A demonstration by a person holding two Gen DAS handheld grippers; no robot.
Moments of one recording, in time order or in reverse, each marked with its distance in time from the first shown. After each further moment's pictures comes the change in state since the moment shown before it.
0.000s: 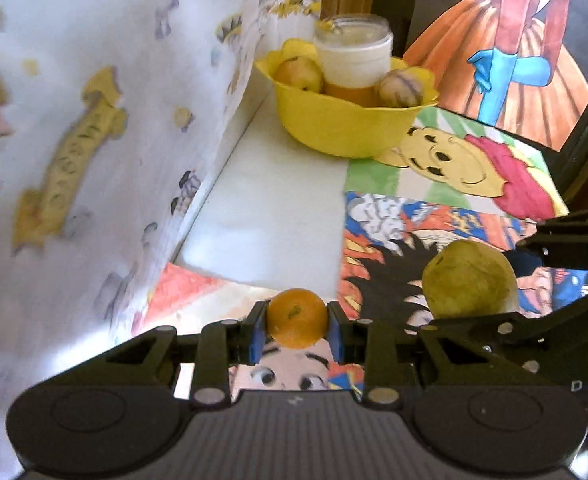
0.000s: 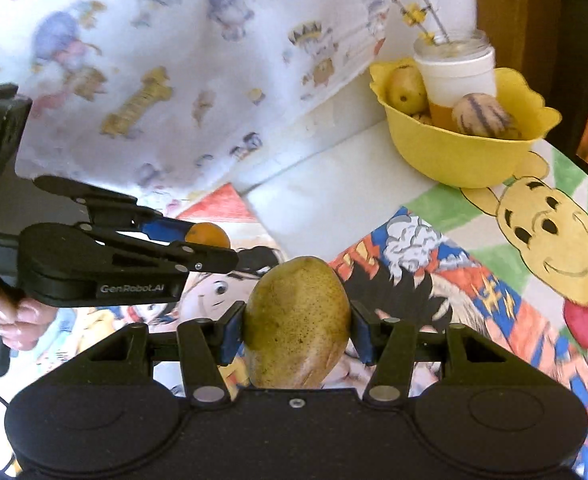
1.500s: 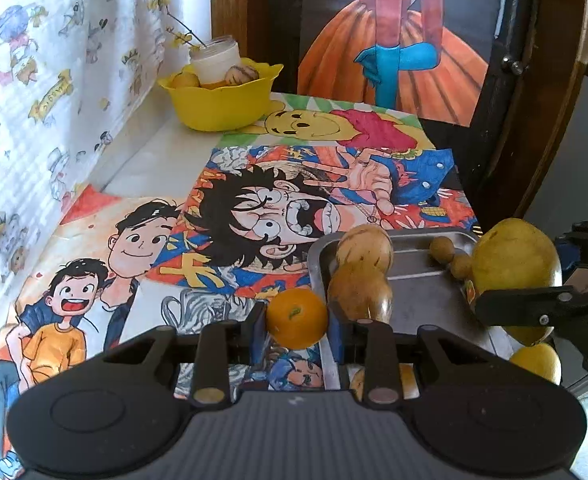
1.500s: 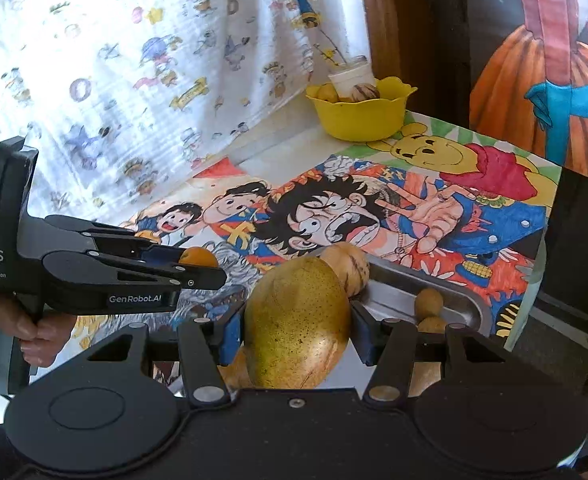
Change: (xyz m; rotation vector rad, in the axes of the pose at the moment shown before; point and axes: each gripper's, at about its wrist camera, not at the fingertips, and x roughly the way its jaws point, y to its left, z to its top) left arm -0.102 -0.130 -0.166 0.107 -0.151 -0.075; right arm -0.163 0.036 -0.222 0.090 -0.226 -0.129
